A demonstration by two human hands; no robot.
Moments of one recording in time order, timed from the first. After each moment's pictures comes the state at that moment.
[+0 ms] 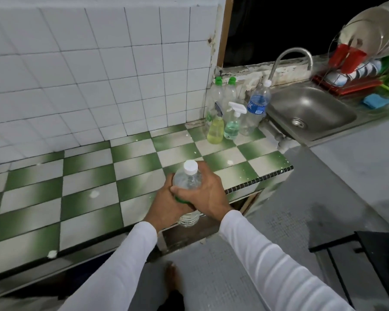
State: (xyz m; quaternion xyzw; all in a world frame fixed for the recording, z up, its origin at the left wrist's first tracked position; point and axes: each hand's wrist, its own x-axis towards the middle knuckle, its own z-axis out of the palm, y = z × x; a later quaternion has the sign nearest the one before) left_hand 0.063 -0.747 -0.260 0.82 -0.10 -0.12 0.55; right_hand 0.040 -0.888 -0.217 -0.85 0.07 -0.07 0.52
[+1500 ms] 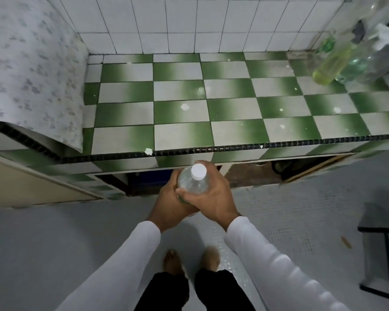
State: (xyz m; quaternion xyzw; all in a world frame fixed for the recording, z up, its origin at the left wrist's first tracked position) left_hand -0.097 -0.473 -0.387 0.81 0.07 -0.16 0.56; right_hand -0.084 -0.614 -0.344 -0.83 0.02 0.09 0.55
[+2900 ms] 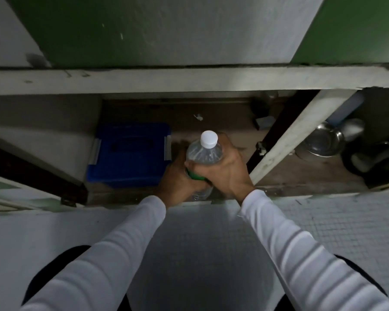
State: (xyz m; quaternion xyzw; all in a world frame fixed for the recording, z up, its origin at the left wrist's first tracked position) left_hand 0.057 -0.480 -0.887 0.82 0.04 -0.10 0.56; right_hand 0.078 -0.627 -0.846 -0.85 -0.05 -0.01 0.53
